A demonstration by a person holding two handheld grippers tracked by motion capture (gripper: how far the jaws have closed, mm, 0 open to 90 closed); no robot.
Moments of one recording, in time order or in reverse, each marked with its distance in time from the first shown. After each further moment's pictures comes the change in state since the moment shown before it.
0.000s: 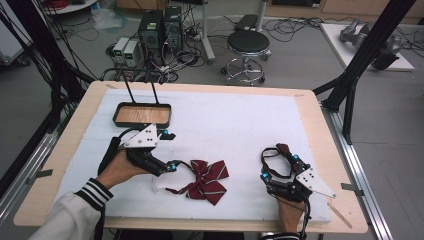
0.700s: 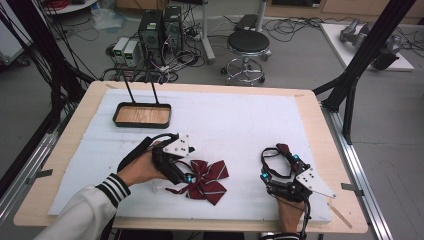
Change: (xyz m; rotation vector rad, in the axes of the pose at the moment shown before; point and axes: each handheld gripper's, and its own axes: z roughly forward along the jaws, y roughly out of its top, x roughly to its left) left arm -0.016 0.015 0.056 0.267 -0.137 0.095; right arm 0.000 0.000 0.000 -0.002 0.000 -0.004
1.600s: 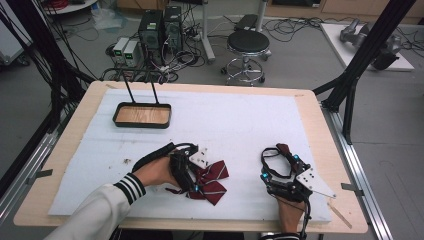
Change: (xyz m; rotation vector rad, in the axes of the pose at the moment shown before) left arm -0.007 0.007 0.050 0.243 -0.101 0.065; right arm 0.000 0.000 0.000 -0.003 0.000 0.004
